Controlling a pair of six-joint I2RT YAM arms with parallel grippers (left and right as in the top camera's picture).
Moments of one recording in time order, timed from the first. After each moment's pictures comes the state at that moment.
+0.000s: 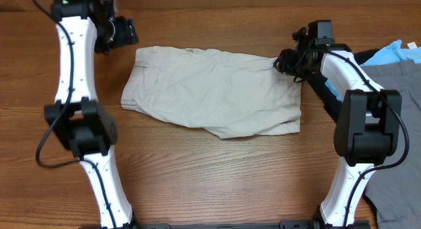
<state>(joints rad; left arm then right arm) 0.12 2.40 2.40 -1.27 0.23 -0.12 -0.01 2.17 1.59 -0.58 -0.36 0.21</state>
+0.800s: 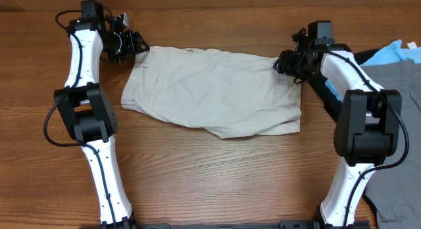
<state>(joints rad) 0.17 2.62 2.39 -1.04 0.55 -0.05 -0.01 2.17 1.59 -0.59 -0.36 0.21</state>
